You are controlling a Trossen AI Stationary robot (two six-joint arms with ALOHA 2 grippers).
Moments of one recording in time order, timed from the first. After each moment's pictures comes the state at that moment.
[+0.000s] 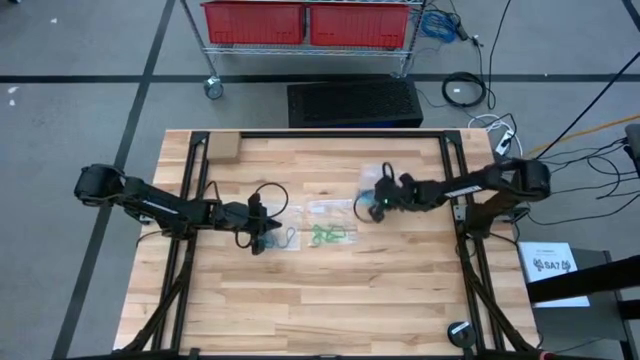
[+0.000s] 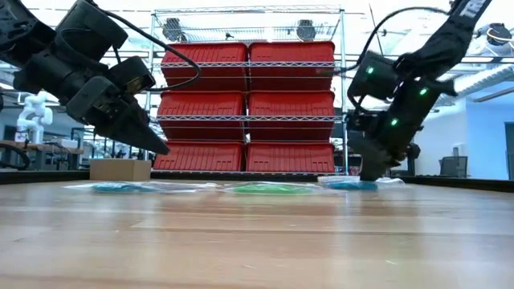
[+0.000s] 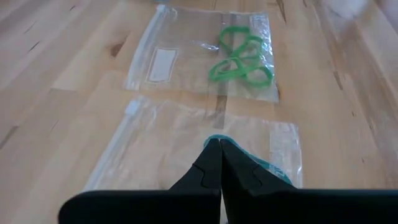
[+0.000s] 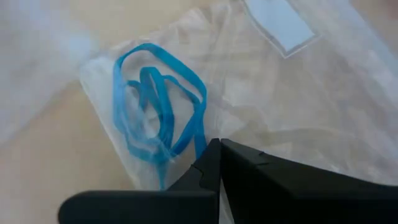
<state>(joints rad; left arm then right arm) -0.07 1.18 0.22 0.40 -0.13 -0.15 -0.25 1.55 0.52 -0.11 0.37 0.53</state>
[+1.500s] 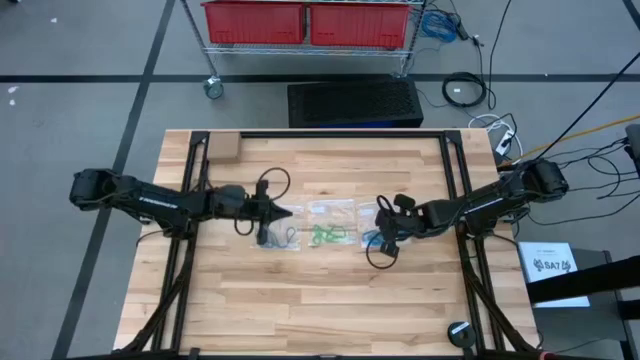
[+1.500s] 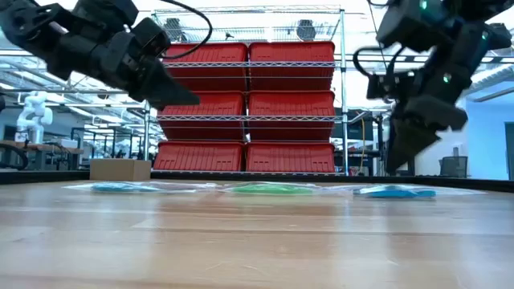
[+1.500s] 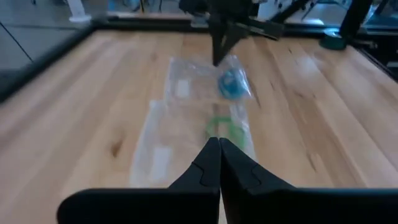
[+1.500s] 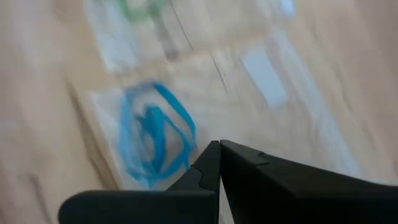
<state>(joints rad) 0.02 1.13 0.30 0.51 0.01 -0.03 0.20 1.38 0.62 -0.44 0.33 0.52</state>
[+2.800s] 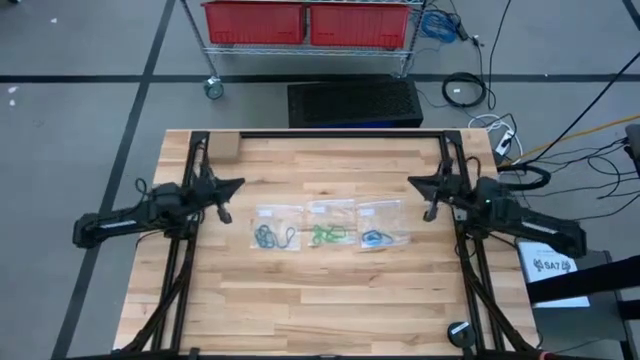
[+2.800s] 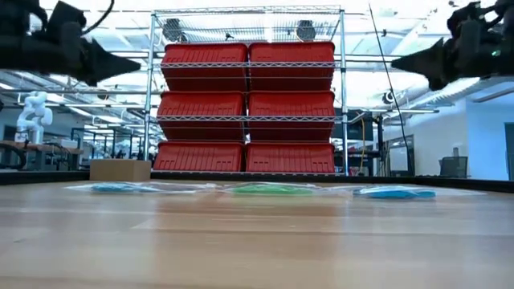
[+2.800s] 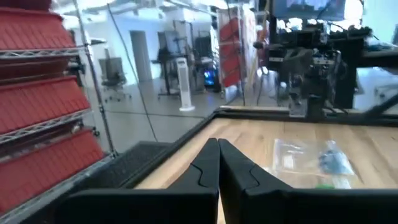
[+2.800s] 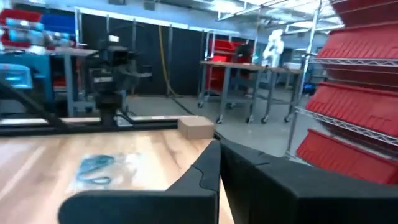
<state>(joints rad) 0.16 0.00 0.11 -0.03 -0.24 0.14 -0.30 0.01 0.11 -0.01 0.05 -0.08</state>
